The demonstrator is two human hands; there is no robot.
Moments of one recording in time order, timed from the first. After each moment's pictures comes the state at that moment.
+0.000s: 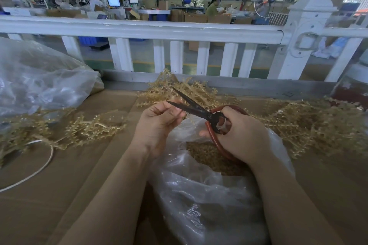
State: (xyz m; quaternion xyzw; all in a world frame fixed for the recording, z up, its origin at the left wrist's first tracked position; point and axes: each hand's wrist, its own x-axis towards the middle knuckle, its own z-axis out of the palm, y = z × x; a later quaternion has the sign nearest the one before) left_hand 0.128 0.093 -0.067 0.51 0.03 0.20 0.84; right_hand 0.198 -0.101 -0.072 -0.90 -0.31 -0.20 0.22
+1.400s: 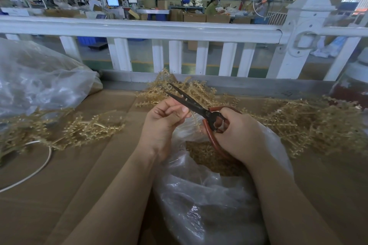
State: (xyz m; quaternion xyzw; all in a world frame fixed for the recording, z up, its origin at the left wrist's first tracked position) left_hand 0.134 0.082 -0.074 0.53 -0.02 0.22 0.82; right_hand 0.198 -0.098 -0.076 -0.88 -0.31 -0.20 0.29
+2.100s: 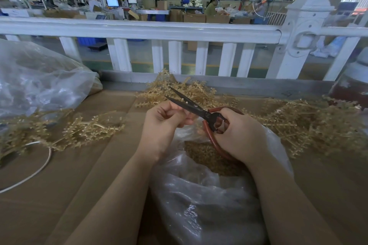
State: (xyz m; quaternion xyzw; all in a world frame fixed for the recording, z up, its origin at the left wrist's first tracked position) left_hand 0.128 0.082 -0.071 0.66 -0.01 0.27 0.70; right_hand 0.196 -0.101 -0.073 -0.89 -0.31 -0.21 0.27
